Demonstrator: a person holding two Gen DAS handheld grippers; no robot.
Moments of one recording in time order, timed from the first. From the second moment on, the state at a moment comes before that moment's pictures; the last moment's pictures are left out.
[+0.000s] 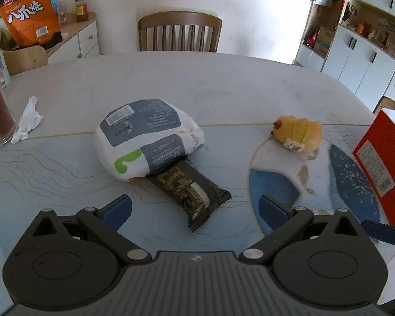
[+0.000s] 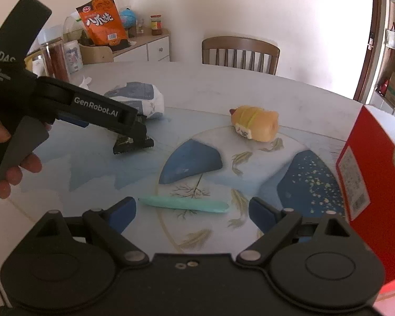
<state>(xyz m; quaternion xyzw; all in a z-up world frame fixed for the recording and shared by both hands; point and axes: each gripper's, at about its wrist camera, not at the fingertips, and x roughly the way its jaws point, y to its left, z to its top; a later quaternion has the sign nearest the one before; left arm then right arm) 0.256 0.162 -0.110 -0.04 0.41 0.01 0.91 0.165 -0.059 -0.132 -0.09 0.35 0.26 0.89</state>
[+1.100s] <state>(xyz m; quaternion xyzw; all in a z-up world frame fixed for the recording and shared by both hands) 0.282 0.161 -0.133 -0.06 0.43 0.04 0.90 0.181 -0.029 -0.170 -0.08 0.35 0.23 0.90</state>
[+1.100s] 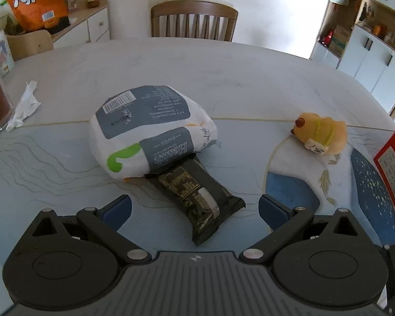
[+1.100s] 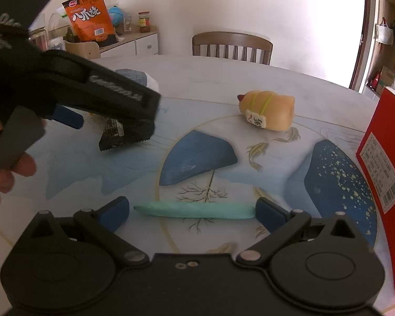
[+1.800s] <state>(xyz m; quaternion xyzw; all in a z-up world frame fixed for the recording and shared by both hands) 0.294 0.166 -0.136 -0.11 0.42 0.09 0.89 0.181 -0.032 -0.170 -0.09 0.35 0.25 0.90</state>
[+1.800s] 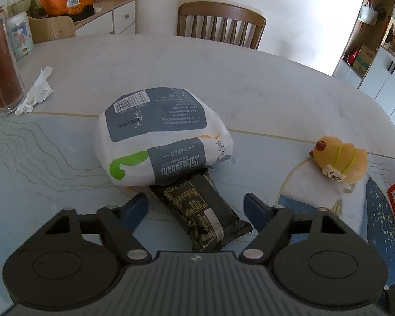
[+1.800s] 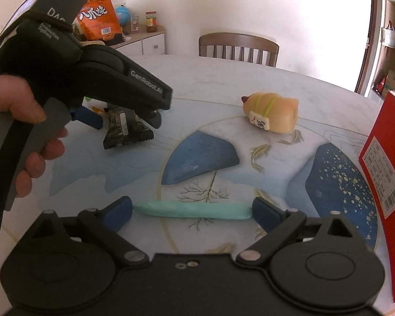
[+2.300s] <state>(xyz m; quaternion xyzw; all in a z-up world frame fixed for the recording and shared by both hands) 0.285 0.165 -0.128 -0.12 0.43 0.06 0.89 0.176 -0.048 -0.168 -0.10 0.35 0.24 0.90</state>
